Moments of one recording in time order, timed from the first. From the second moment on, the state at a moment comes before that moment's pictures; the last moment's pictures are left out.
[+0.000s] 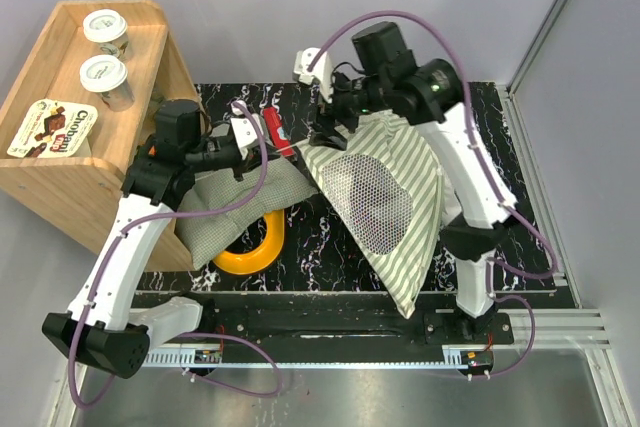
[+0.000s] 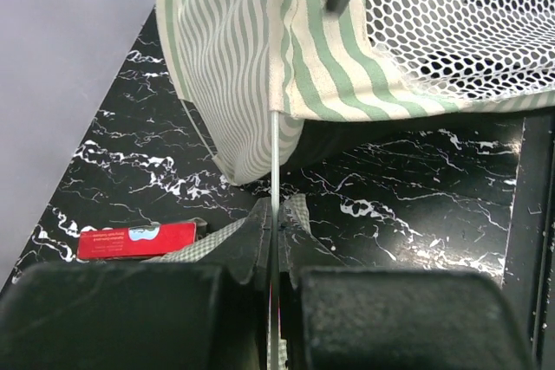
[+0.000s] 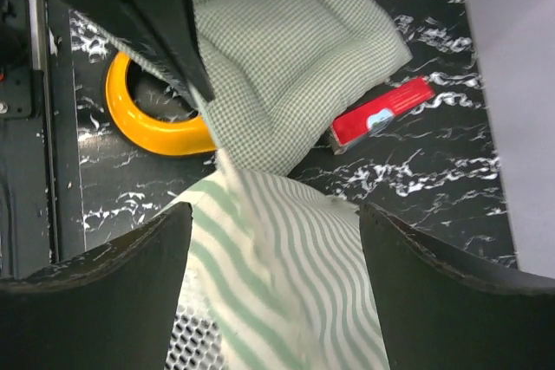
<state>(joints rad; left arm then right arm) -0.28 1.11 1.29 -0.61 0.84 0.59 0.72 1.92 2.65 -1.29 -0.48 -0.58</state>
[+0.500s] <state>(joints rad) -0.31 1.12 1.30 -0.67 0.83 0.63 0.71 2.00 2.55 -1.35 -0.58 -0.63</state>
